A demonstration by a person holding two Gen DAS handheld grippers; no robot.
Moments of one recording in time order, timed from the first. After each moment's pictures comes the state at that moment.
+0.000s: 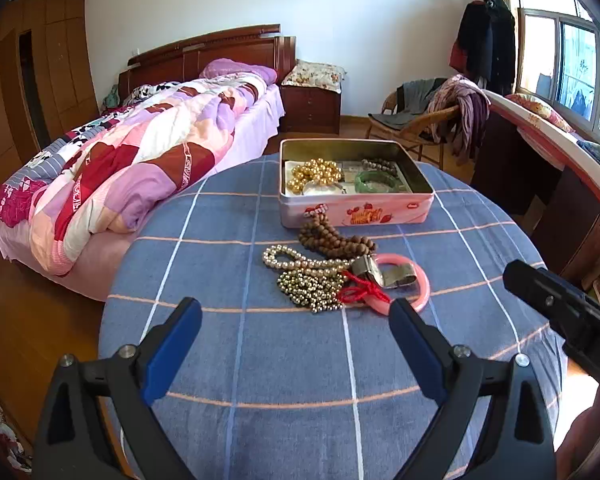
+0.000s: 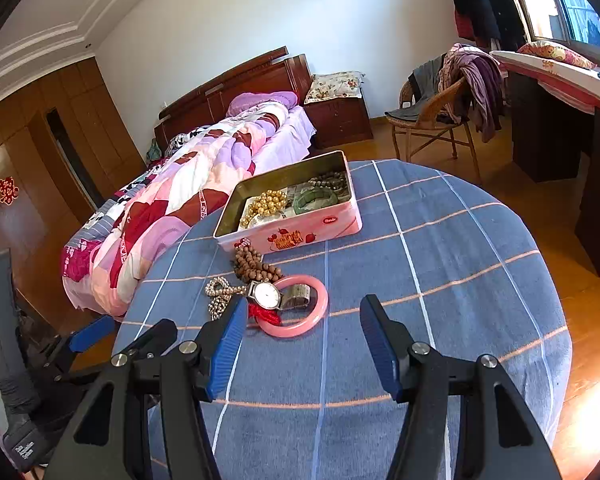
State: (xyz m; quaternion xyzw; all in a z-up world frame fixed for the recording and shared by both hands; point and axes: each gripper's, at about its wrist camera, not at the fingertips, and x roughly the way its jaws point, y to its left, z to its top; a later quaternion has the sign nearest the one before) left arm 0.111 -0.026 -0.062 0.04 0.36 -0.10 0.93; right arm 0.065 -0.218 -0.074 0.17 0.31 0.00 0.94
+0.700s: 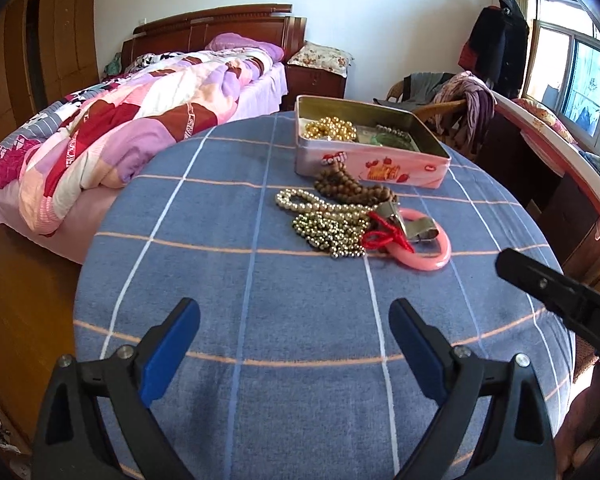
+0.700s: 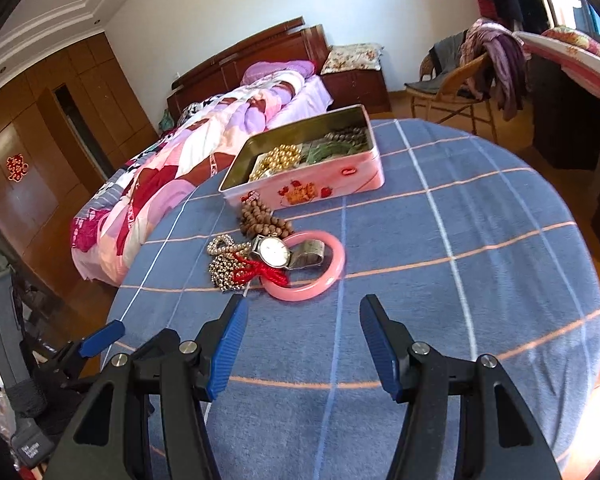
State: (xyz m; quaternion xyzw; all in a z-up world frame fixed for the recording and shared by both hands) left arm 0.107 0.002 -0.108 0.00 0.40 -0.11 0.91; right arm 0.085 -0.208 -0.112 0.16 0.36 0.04 0.92
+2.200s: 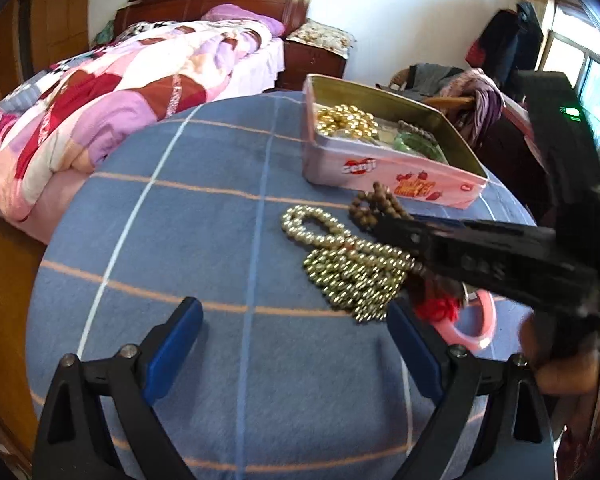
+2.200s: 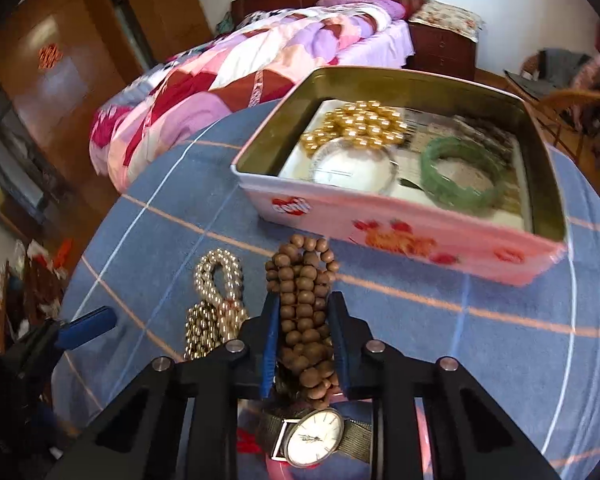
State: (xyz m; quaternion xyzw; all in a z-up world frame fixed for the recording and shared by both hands) left arm 0.180 0.003 -0.125 -0.03 0.44 -0.13 0.89; right arm 0.249 -0.159 -0.144 0.04 0.46 0.15 0.87
